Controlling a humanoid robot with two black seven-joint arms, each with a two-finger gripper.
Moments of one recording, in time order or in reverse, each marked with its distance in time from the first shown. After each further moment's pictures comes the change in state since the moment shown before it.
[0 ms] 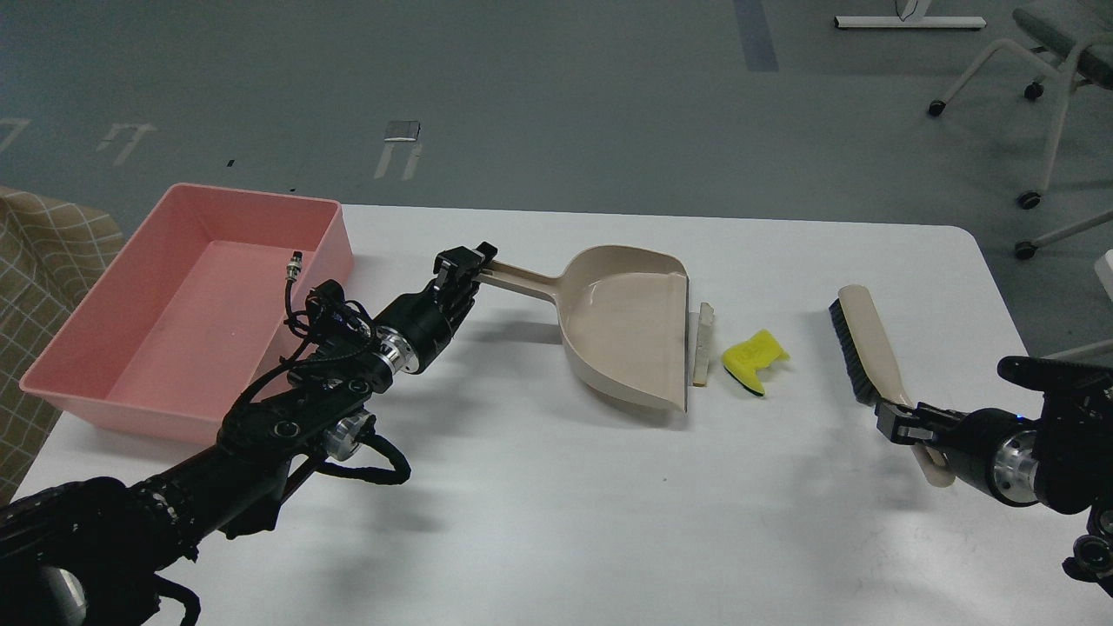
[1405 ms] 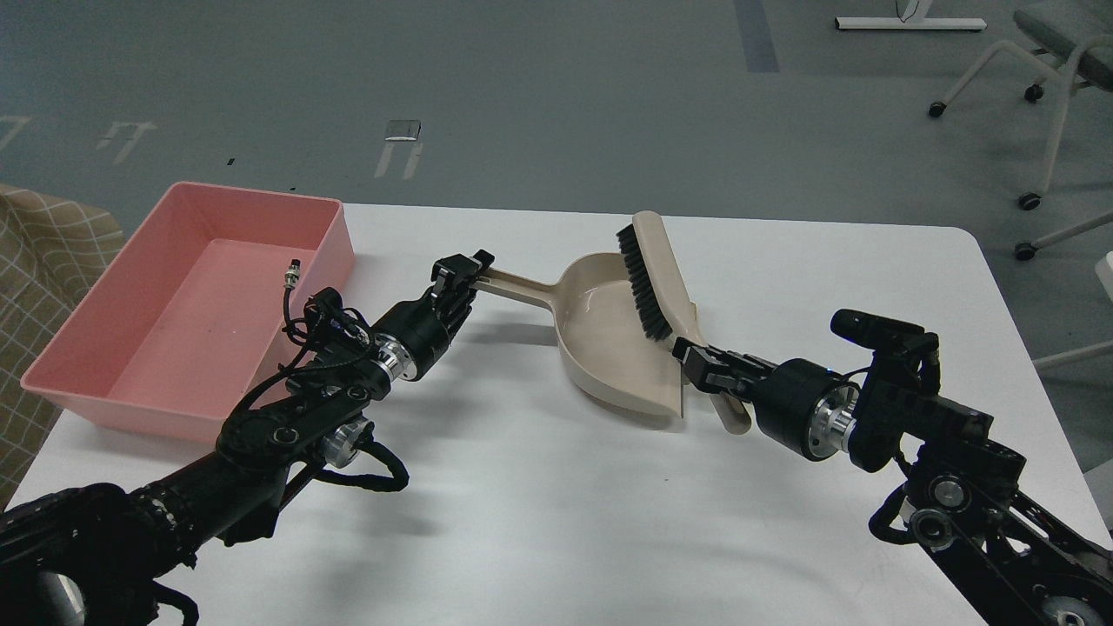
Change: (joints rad) left arm 0.016 0.002 0.002 0.003 0.000 0.005 -0.001; right arm 0.118 0.367 -0.003 0.159 0.014 0.007 0.015
